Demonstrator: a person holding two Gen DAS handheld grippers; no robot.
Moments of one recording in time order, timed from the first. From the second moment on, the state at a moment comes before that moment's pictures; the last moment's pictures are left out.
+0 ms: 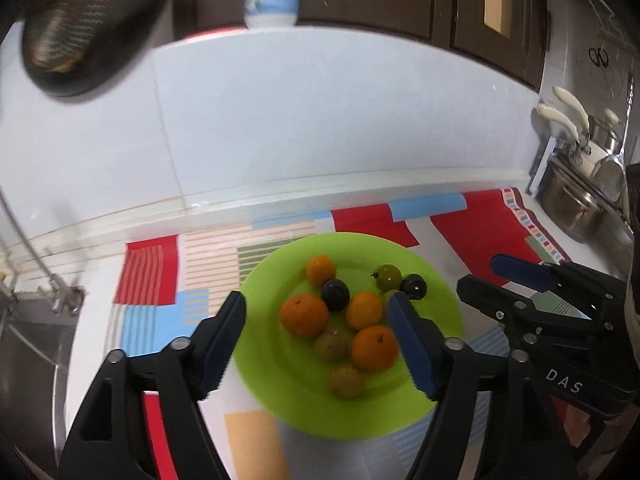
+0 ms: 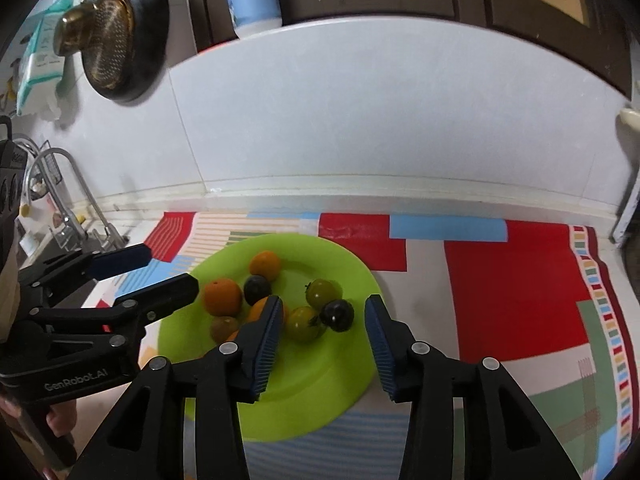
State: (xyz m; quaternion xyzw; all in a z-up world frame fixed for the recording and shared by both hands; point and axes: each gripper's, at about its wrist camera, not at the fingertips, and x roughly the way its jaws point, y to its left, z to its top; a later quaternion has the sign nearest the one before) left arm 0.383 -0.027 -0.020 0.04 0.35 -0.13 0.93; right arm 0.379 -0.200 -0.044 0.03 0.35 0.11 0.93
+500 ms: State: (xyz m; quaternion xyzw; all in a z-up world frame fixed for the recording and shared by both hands) left arm 0.302 0.003 0.001 0.03 0.32 -0.10 0.94; right arm 0.296 -0.185 -0.015 0.03 0.32 0.08 0.94
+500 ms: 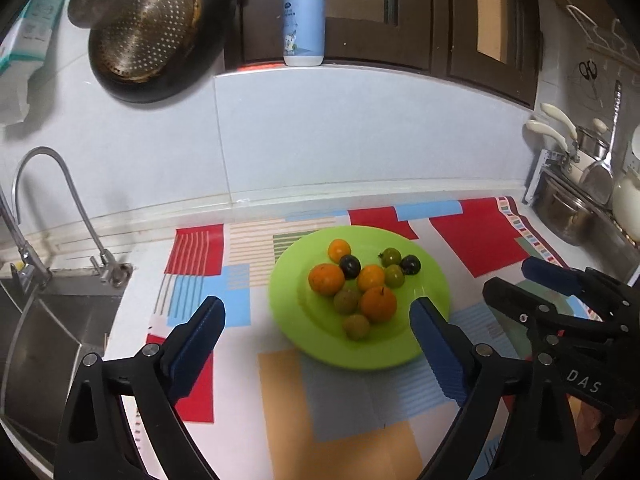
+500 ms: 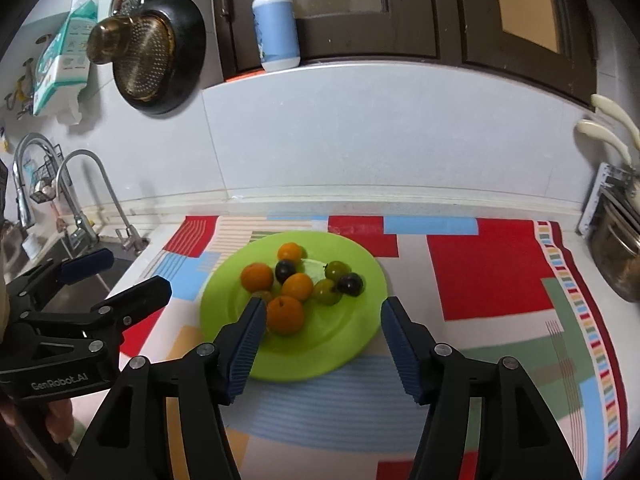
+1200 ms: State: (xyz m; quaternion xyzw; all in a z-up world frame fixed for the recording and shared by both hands) left arm 0.193 0.017 0.028 0.05 0.27 -0.11 0.96; right arm 0.184 -0.175 0.011 0.03 0.28 0.04 0.96
